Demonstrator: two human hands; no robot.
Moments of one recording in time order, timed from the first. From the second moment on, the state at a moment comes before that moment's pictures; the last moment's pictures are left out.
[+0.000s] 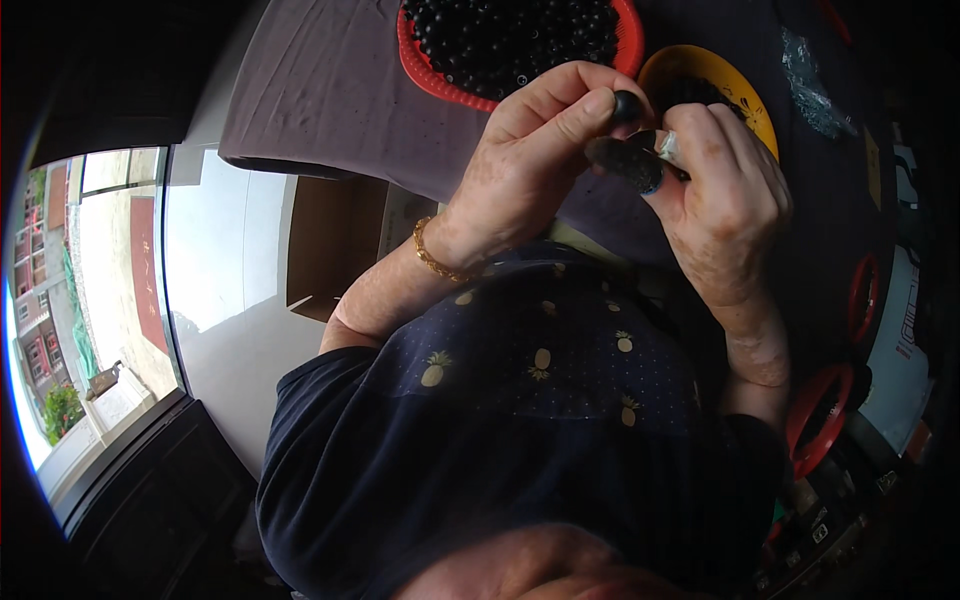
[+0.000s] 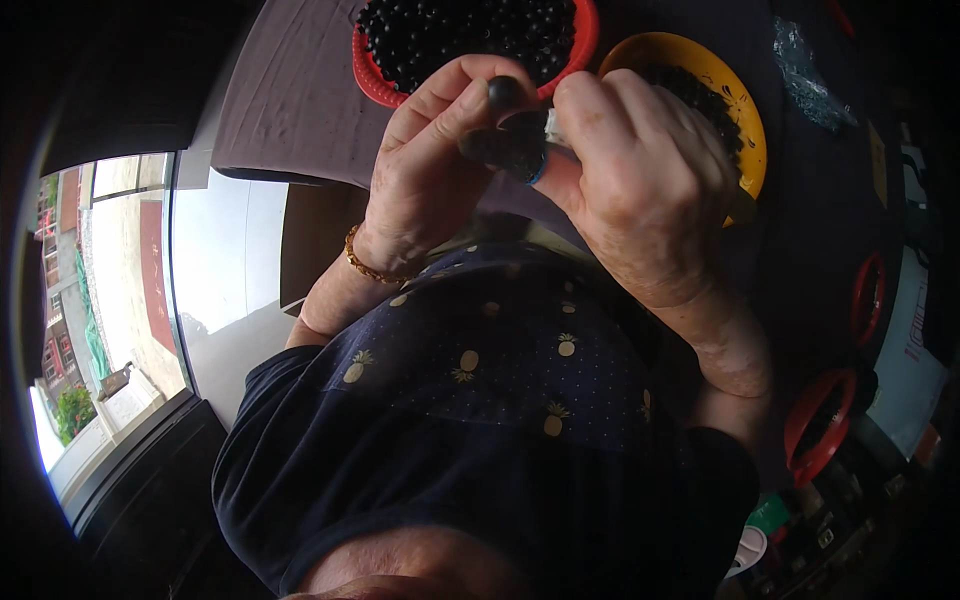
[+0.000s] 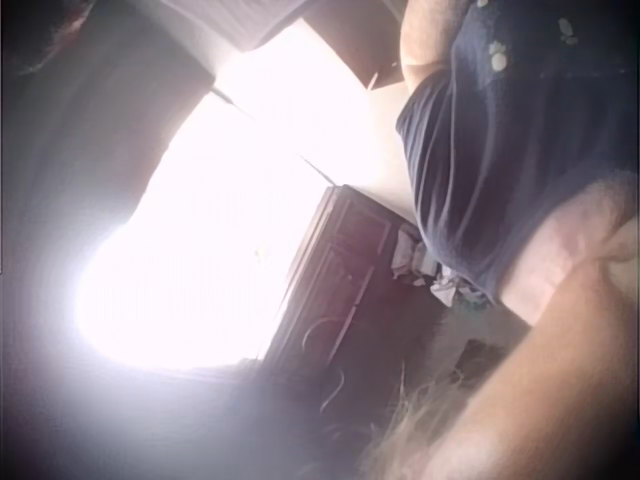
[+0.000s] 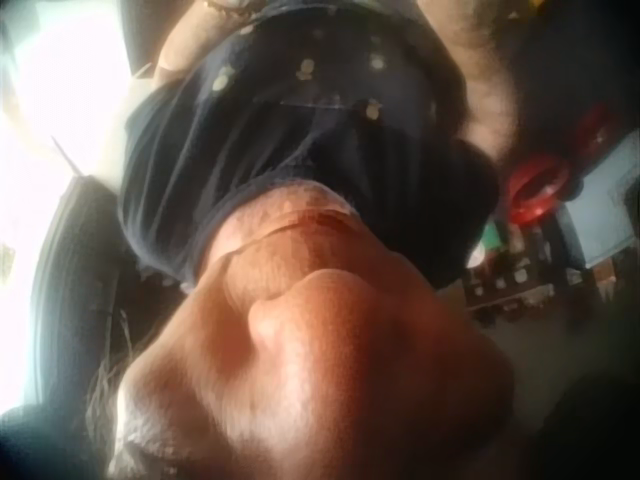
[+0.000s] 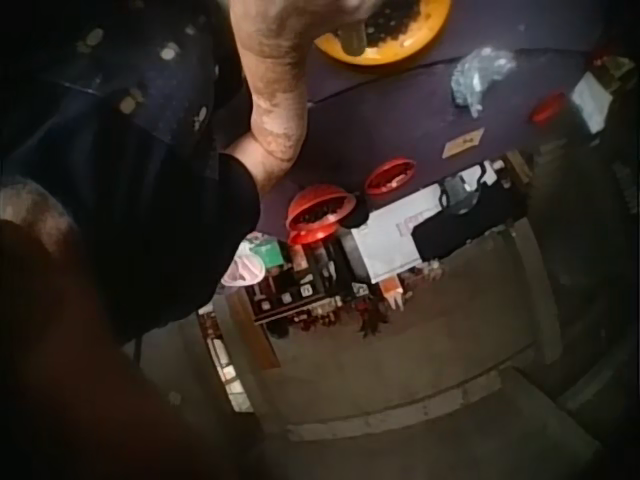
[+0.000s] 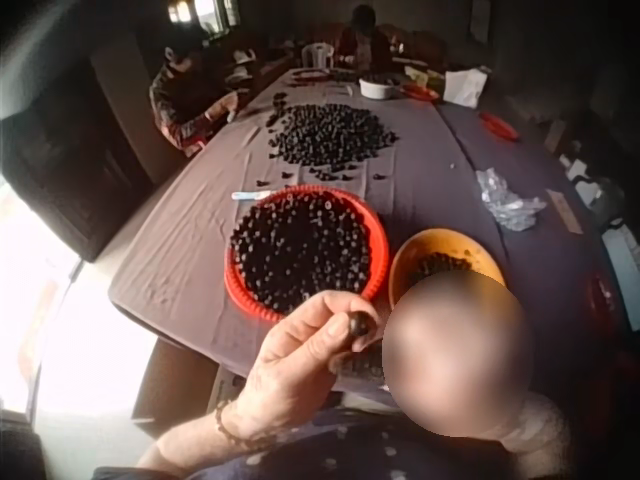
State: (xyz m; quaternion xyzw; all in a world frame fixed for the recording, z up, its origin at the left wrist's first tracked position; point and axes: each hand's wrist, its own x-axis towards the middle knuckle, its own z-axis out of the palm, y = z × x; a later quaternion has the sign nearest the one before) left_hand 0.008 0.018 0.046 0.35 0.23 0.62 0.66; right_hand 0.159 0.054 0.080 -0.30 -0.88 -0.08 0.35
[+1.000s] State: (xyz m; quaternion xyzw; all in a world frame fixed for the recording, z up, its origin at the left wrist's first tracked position) left_hand 0.006 0.026 0.039 0.34 0.21 0.62 0.67; right_hand 0.168 0.052 0.076 -0.30 -0.87 -0.05 0.40
